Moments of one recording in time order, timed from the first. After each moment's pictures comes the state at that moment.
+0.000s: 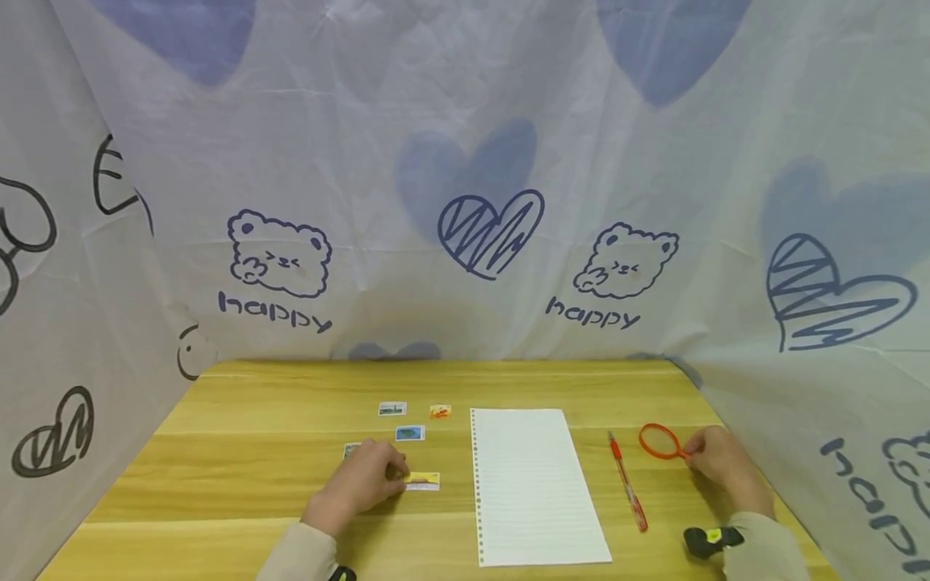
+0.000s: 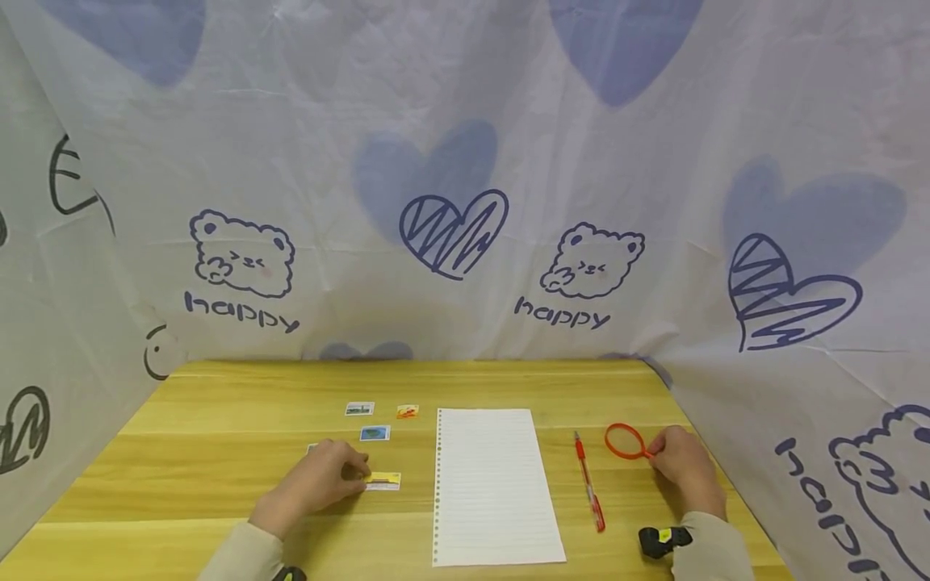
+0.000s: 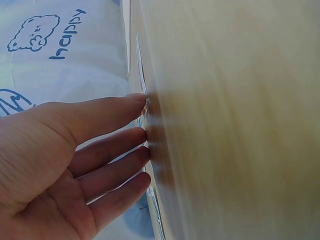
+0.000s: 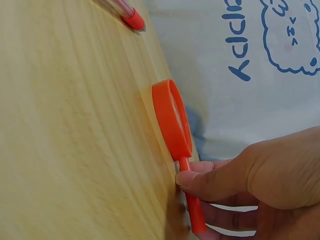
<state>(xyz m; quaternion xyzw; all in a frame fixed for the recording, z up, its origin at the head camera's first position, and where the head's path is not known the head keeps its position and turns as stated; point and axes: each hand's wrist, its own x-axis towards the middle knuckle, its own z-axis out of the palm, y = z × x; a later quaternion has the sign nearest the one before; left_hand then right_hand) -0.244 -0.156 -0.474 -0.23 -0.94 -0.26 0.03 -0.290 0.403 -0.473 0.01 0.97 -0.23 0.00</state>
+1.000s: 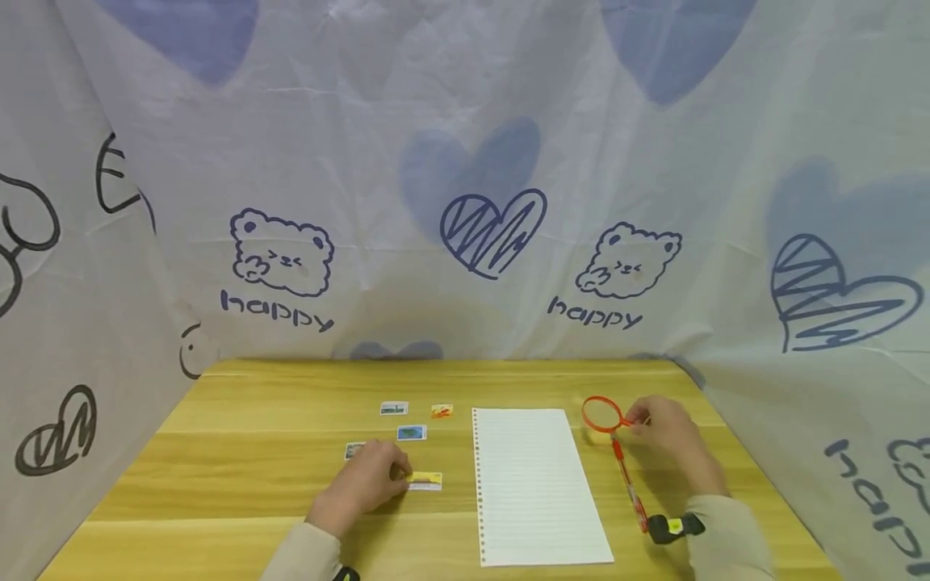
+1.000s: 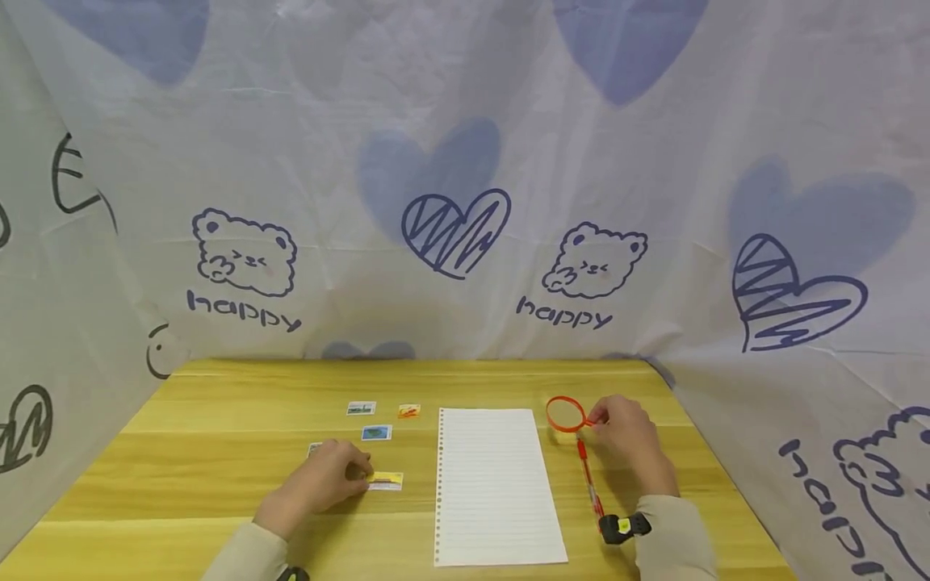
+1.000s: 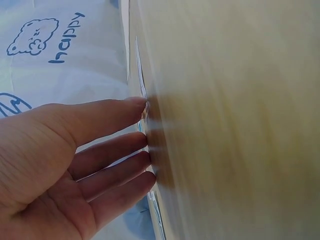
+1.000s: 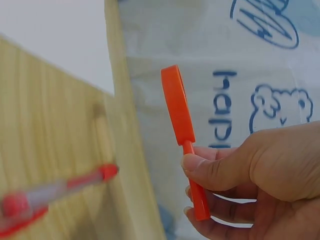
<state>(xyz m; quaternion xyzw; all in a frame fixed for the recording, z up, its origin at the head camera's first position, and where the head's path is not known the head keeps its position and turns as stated) -0.242 -0.153 -0.472 -0.22 -0.94 -0.27 0.03 -0.298 0.313 -0.434 -0.10 0.97 -0.22 -0.07</state>
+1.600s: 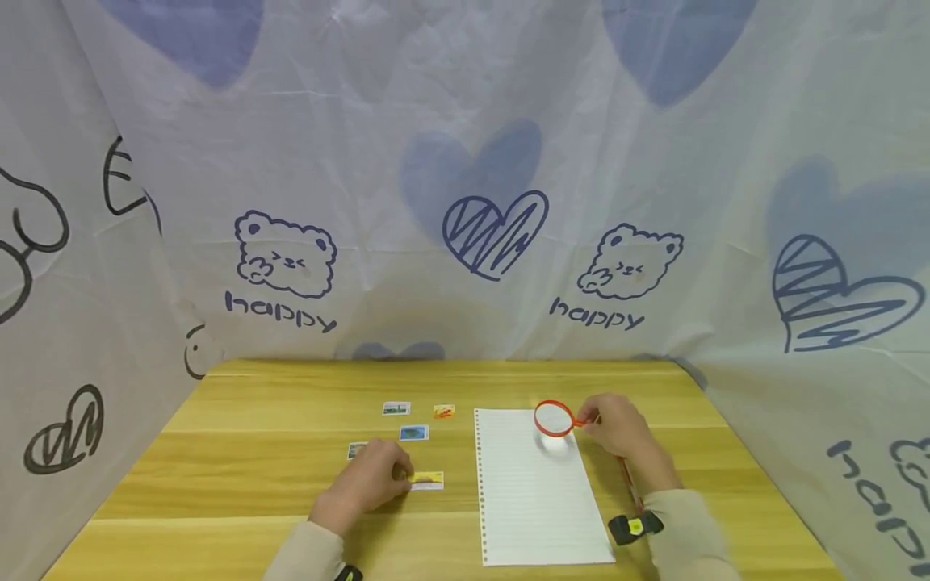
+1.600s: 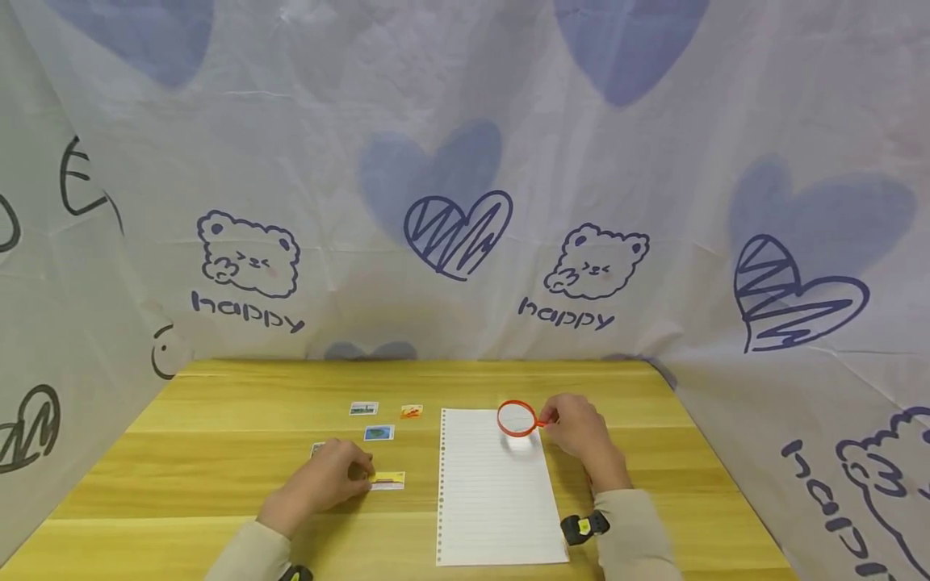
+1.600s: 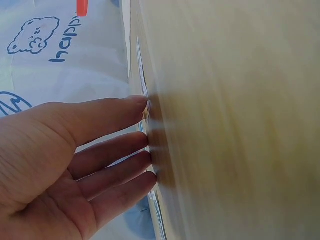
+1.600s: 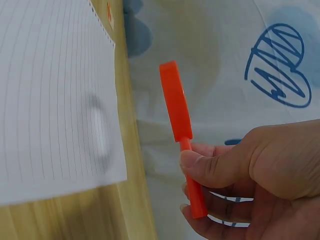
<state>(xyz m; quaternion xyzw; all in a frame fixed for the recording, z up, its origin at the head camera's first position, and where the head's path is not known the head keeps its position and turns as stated) -0.242 -0.154 -0.472 -0.22 -0.94 -0.27 0.02 -0.299 0.242 -0.431 -0.14 0.96 -0.23 -0.07</state>
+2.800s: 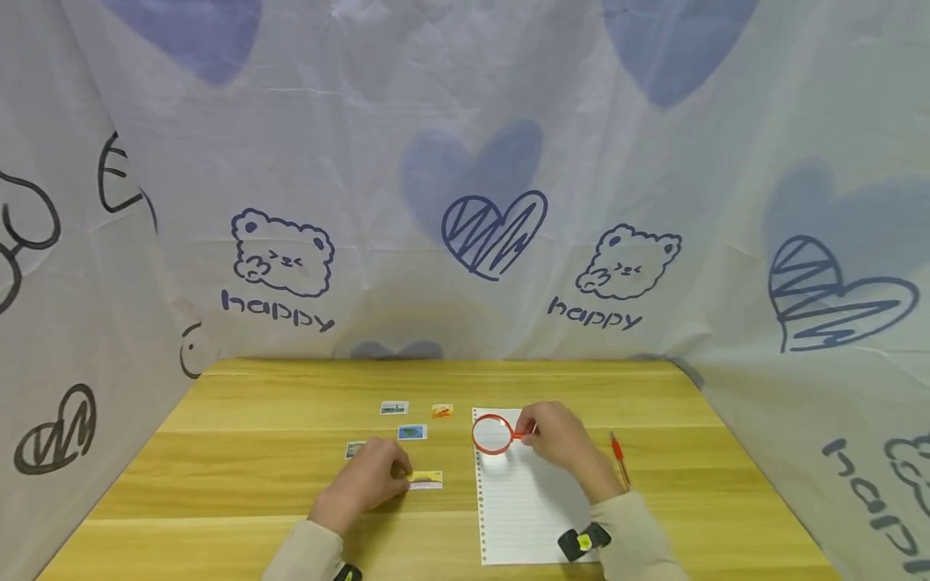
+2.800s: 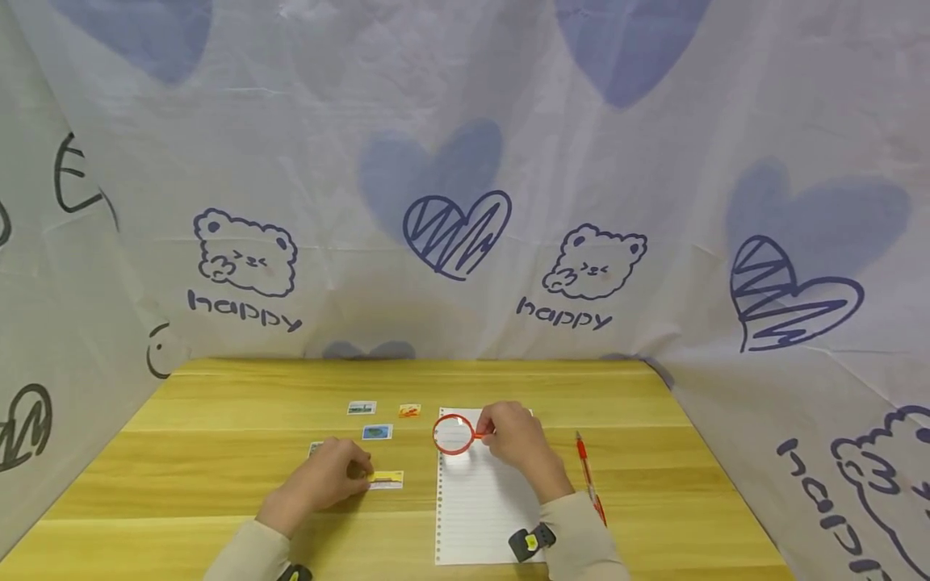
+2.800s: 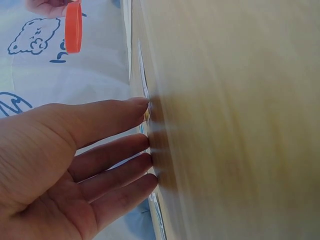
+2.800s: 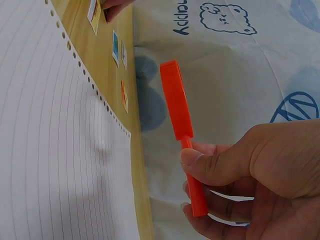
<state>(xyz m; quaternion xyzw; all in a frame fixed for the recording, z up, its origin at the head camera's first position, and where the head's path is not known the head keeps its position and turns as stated) -0.245 -0.151 -0.473 -0.20 -0.94 -0.27 0.01 -0.285 0.155 -0.433 -0.20 0.95 -0.22 -0.07</state>
